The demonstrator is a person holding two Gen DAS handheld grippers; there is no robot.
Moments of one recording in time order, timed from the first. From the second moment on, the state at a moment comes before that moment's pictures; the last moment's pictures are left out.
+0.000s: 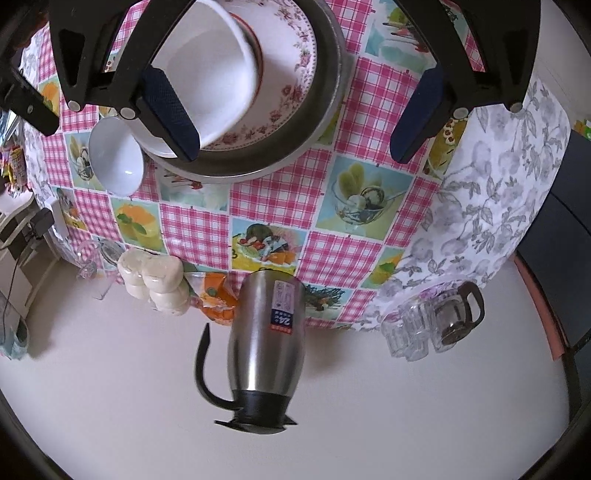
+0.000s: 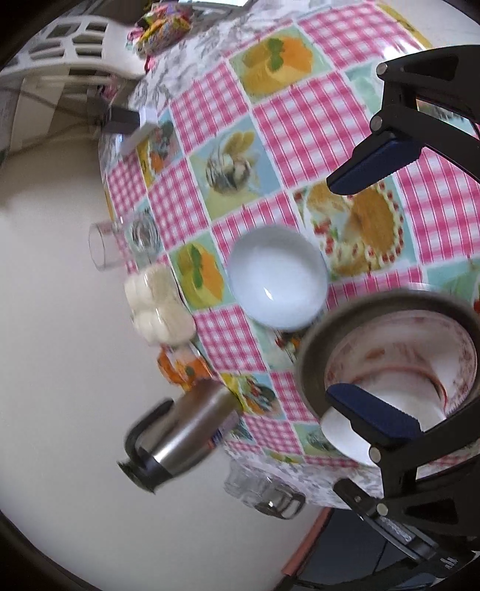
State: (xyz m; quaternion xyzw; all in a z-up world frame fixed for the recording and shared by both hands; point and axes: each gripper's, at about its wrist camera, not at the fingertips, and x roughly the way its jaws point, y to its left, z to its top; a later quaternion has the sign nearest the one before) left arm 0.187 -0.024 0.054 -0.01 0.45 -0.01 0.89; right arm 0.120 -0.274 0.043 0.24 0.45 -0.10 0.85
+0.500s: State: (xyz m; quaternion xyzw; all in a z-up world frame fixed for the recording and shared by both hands) left arm 0.181 -0.095 0.076 0.07 0.42 -0.05 0.90; right arm 0.111 -0.333 0.032 0.26 0.46 -0.14 0.84
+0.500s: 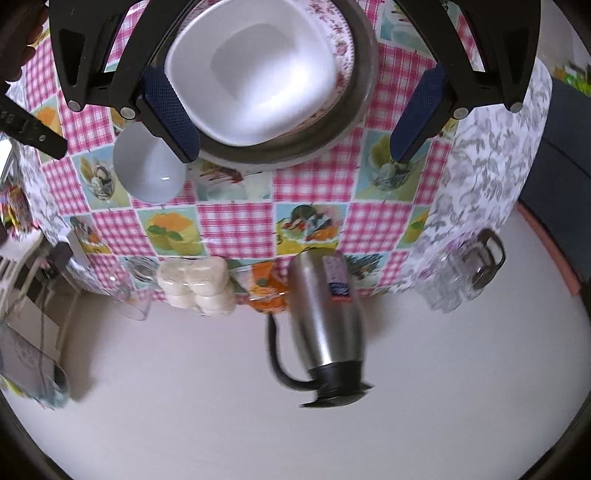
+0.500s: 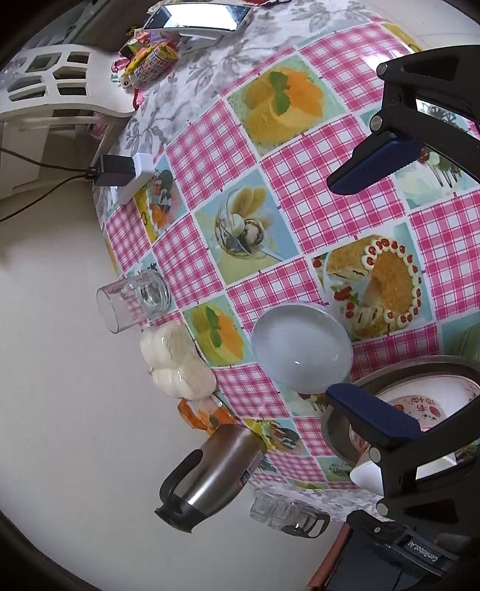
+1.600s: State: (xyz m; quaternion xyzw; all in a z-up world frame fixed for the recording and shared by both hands) left arm 0.263 -0.242 0.025 0.11 0.54 -0.15 0.82; right arm 0.138 -0.364 -0.034 0.27 0.51 -0.13 0.81
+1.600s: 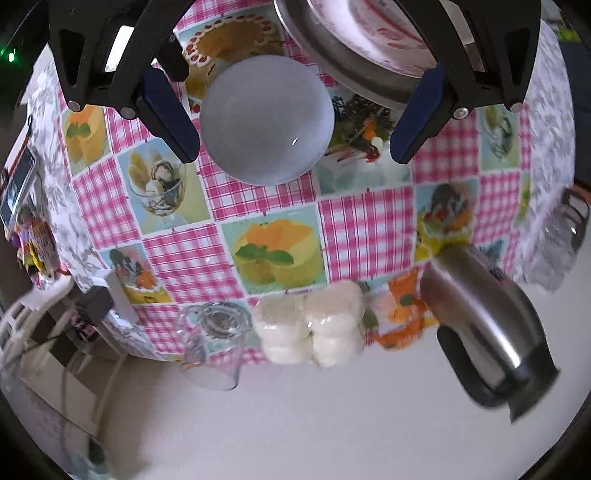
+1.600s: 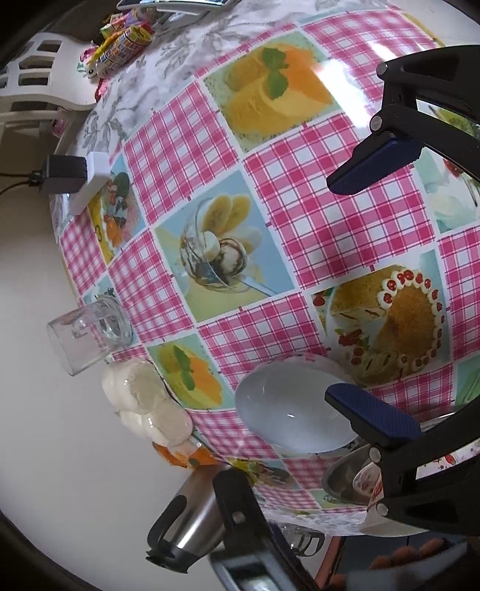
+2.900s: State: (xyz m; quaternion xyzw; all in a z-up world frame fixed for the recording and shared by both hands) left arm 0.286 -0.260 -0.074 0.25 0.63 -0.05 0.74; right arm 0.170 -0.338 -0.067 0.27 0.52 -0.08 0.81
